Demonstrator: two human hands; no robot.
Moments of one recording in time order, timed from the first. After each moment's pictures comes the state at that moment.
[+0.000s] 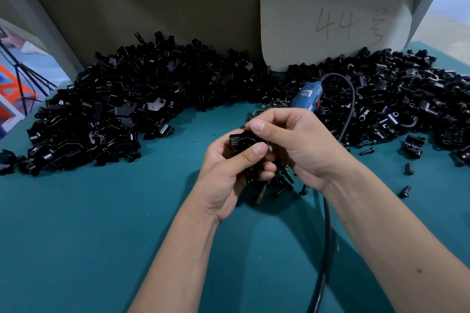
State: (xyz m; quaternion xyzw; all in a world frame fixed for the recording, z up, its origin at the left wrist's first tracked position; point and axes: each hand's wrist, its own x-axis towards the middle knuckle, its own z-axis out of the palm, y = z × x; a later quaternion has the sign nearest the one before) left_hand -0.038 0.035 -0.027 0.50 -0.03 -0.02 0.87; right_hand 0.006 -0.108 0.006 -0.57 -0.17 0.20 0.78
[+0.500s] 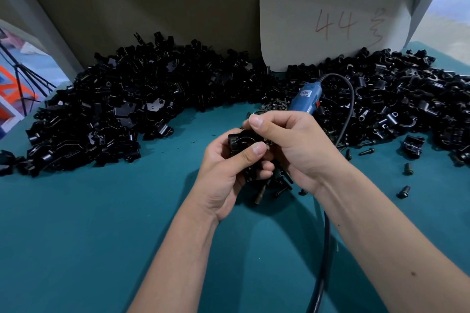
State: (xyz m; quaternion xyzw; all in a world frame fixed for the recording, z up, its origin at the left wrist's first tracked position) left_hand -0.036 0.036 -0.029 0.51 -0.03 -0.01 0.86; right_hand 0.004 -0.102 0.004 -0.57 -0.13 0.18 0.79
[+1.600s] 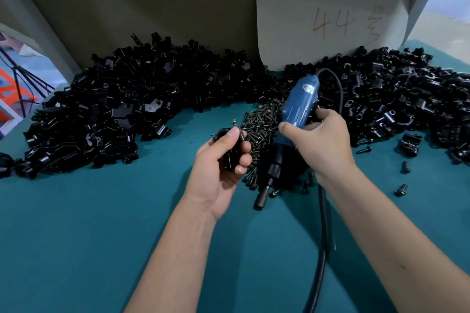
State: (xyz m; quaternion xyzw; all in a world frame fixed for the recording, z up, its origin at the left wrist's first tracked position) left_hand -0.033 0.040 -0.029 0.45 0.07 -0.01 0.89; right_hand 0.035 -0.132 -0.027 -0.80 0.11 -0.08 0.59
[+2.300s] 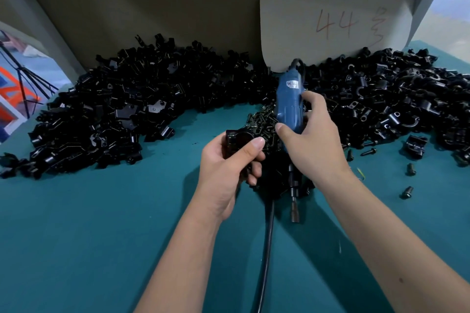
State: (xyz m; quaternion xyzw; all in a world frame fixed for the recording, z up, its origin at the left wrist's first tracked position) left_hand -0.035 0.034 -0.029 0.58 0.02 0.06 0.81; right_hand 0.028 -0.119 -0.023 -0.84 -0.03 -0.11 0.53
